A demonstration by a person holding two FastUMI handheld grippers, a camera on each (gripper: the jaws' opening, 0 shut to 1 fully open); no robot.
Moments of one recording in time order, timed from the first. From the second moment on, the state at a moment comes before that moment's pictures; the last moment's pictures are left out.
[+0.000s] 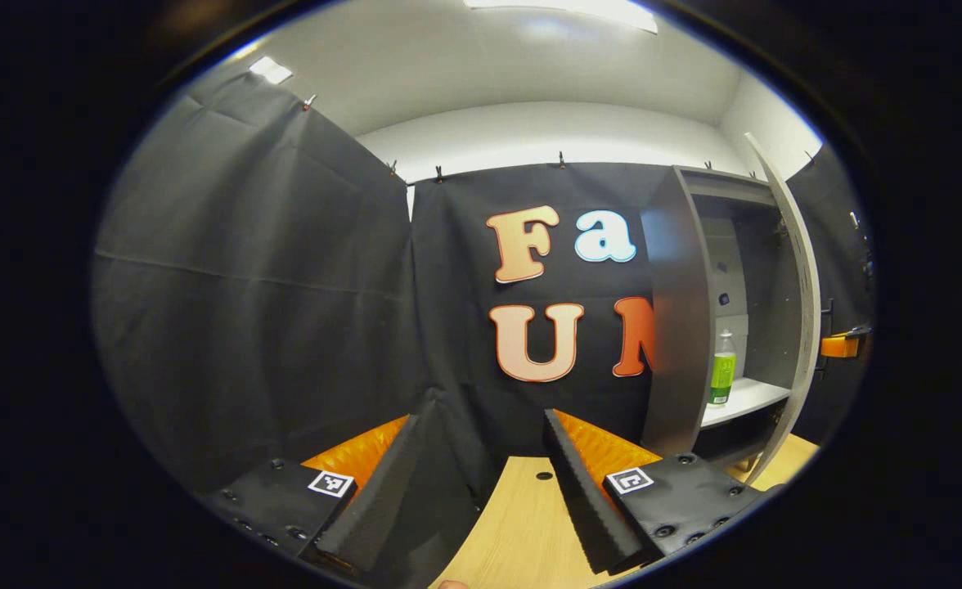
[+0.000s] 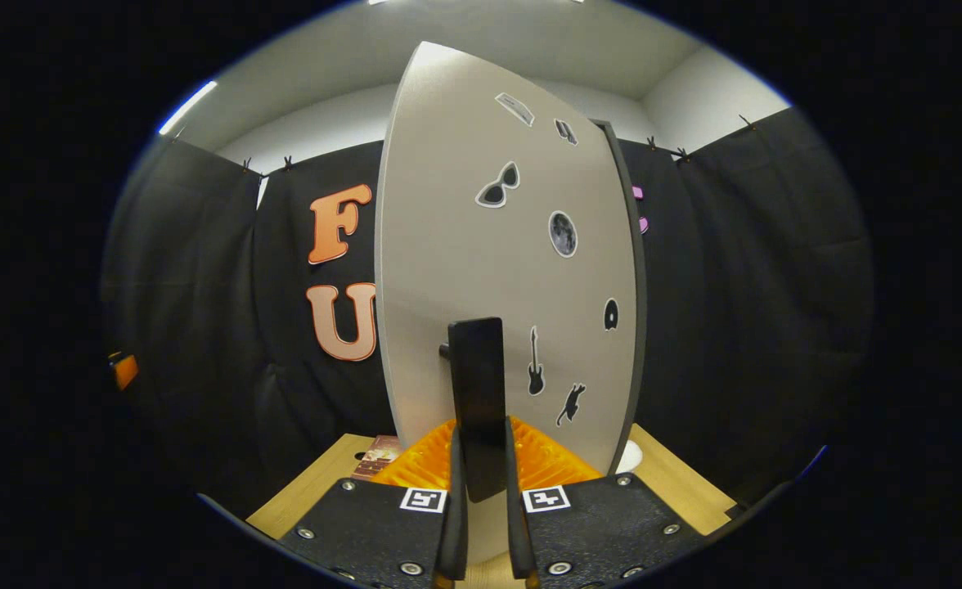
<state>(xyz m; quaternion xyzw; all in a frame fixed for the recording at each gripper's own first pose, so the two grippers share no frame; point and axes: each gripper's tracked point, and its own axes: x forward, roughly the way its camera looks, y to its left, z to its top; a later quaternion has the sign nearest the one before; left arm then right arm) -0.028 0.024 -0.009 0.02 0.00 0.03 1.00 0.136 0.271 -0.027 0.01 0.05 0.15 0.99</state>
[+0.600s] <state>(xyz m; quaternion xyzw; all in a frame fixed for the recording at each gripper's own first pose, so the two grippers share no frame) 0.005 -0.066 -0.008 0.02 0.00 -0.06 1.00 0.129 0.217 -0.023 0.00 0.04 0.08 1.00</state>
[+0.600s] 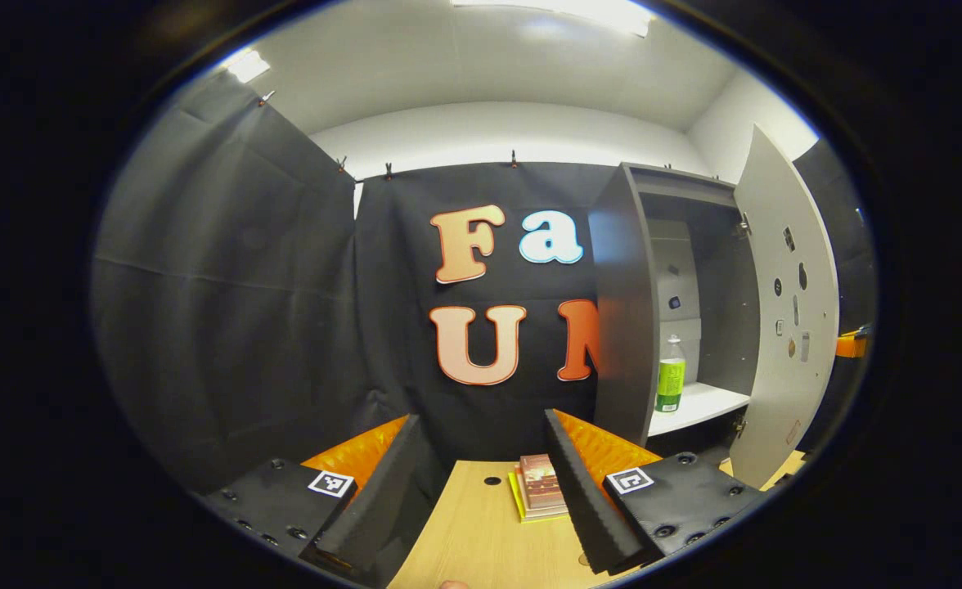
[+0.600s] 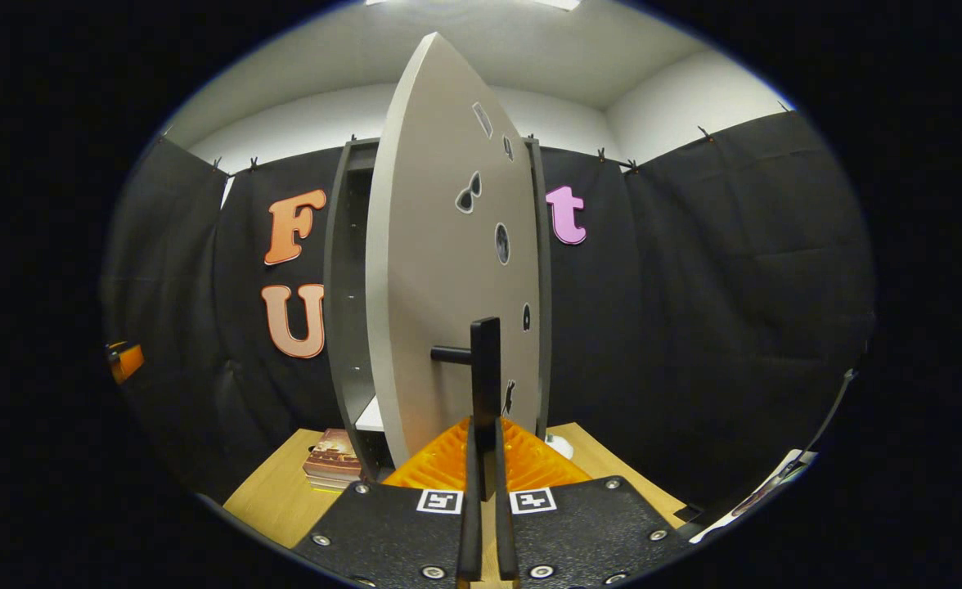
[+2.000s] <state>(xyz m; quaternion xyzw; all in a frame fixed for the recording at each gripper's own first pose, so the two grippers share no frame) 0.028 -0.311 0.003 0.00 0.01 -0.11 0.99 0.126 0.153 -0.020 0.03 0.05 0.12 0.99</state>
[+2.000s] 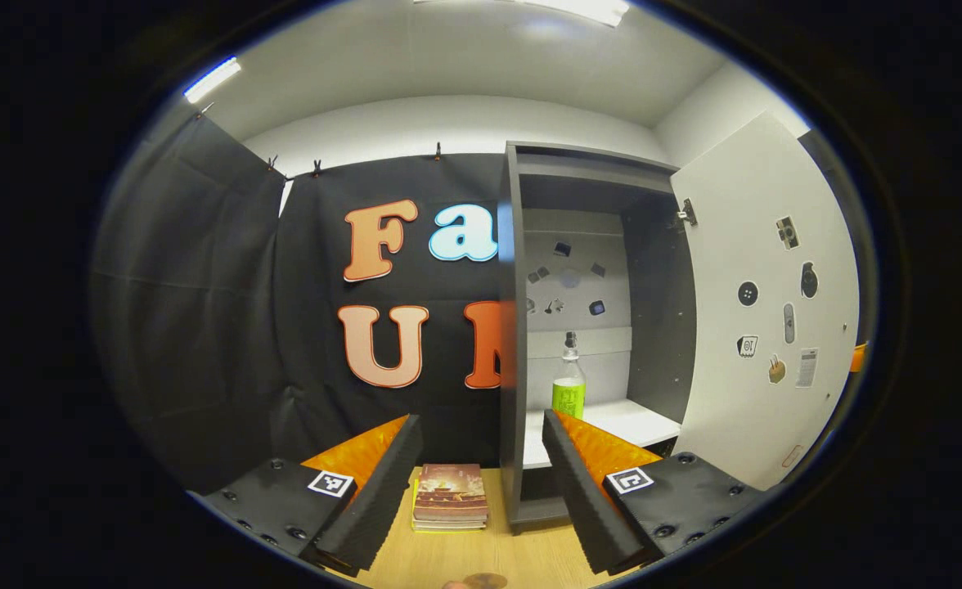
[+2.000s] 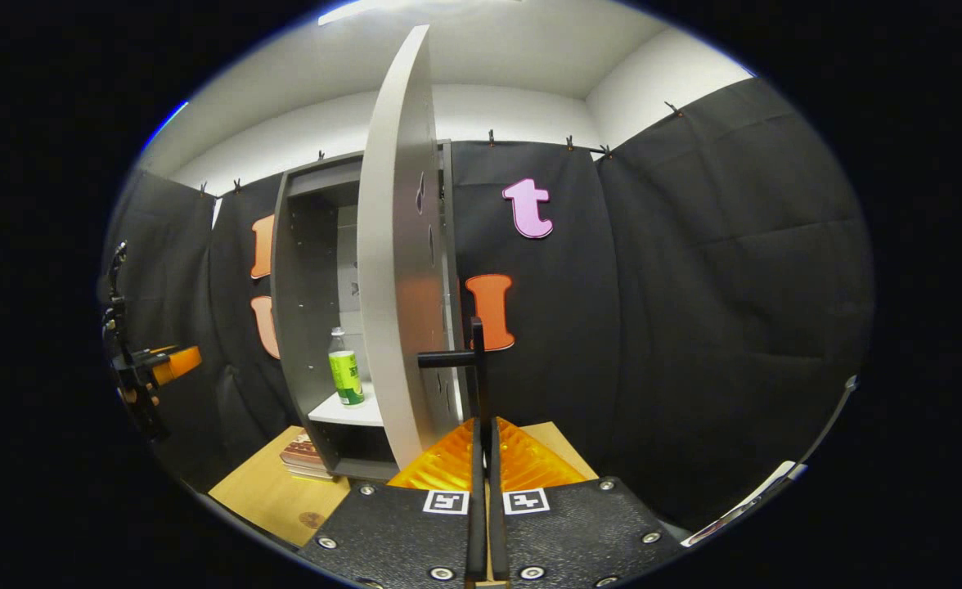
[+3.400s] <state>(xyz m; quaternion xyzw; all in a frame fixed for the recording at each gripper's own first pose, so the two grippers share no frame) 0.208 -0.513 -0.058 0.02 0.03 -0.14 0.99 0.158 0.083 -0.021 0.02 0.04 0.03 1.00</state>
